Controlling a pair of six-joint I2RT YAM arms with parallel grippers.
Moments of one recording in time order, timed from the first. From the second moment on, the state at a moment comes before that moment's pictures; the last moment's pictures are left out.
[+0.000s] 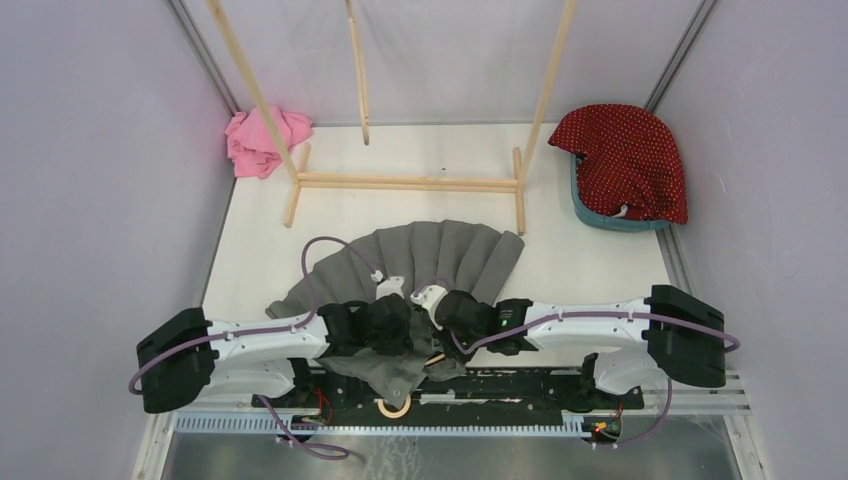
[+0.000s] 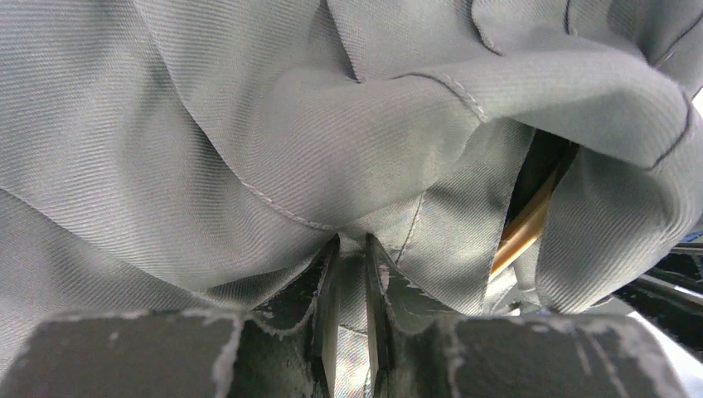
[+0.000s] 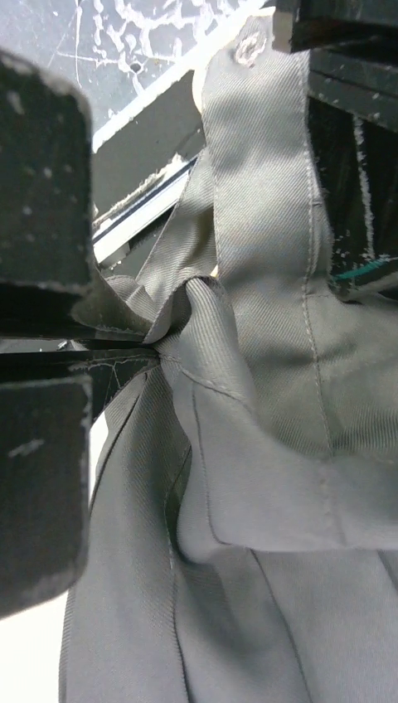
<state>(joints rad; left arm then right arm) -1.15 1.11 0.43 -0.32 -0.16 -1.00 1.28 1.38 0.73 -0.32 0.01 0.37</state>
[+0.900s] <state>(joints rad) -0.98 0.96 0.46 -0.33 -0.14 -0.76 1.28 1.47 0.73 -0.16 -0.06 0.23</state>
